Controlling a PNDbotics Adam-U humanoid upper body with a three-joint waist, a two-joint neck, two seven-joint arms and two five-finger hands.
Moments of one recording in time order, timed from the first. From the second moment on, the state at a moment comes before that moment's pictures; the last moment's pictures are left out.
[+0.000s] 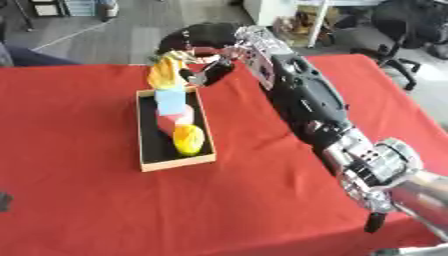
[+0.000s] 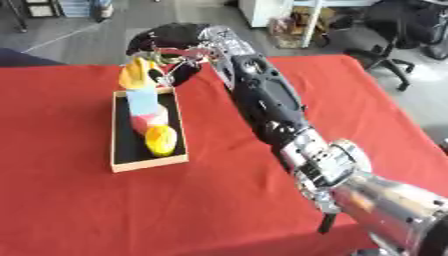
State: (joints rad) left arm -0.08 0.34 -0.13 -1.94 0.17 -0.11 -0.46; right arm -0.92 -0.32 0.06 -0.97 1.14 -0.74 0.33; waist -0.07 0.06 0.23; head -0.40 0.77
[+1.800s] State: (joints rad) left arm -0.01 0.32 -0.08 -1.92 0.14 -0.12 -0.39; right arm -0.01 -0.24 -0.15 -1.76 0.06 -0.41 0.15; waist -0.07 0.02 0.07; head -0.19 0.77
